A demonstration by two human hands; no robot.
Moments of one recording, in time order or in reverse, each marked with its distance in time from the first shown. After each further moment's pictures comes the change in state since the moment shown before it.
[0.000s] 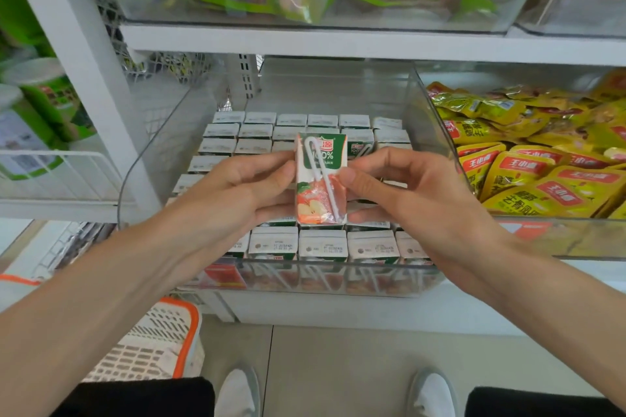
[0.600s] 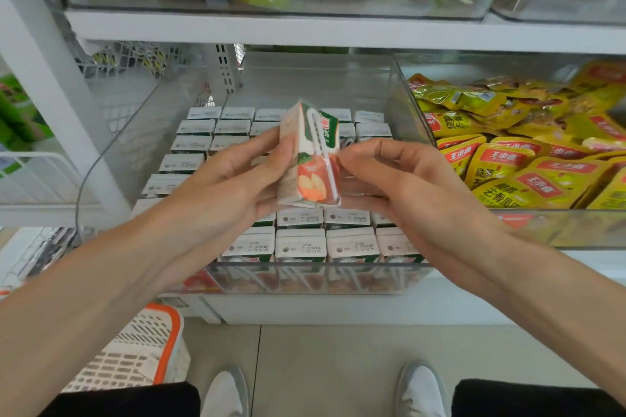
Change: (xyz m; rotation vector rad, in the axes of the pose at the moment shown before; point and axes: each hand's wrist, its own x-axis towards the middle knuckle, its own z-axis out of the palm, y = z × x) left_hand 0.017 -0.008 0.012 -0.135 -0.043 0.057; right_hand 0.003 -0.003 -0.012 0.094 -0.023 0.036
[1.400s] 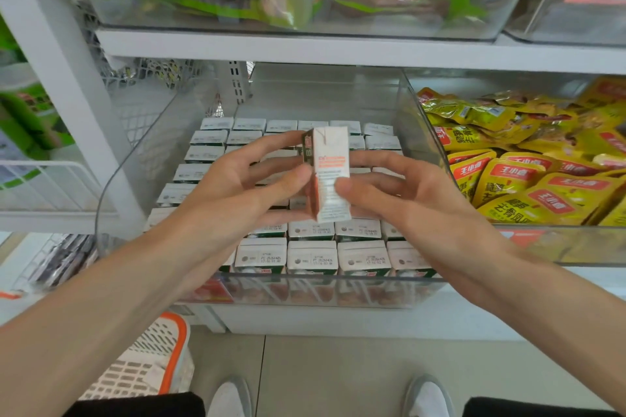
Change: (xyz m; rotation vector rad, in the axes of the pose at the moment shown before) left_hand -0.007 0.012 0.004 0.079 0.128 0.025; right_hand 0.001 0.002 0.001 -0.155 -0.042 0.002
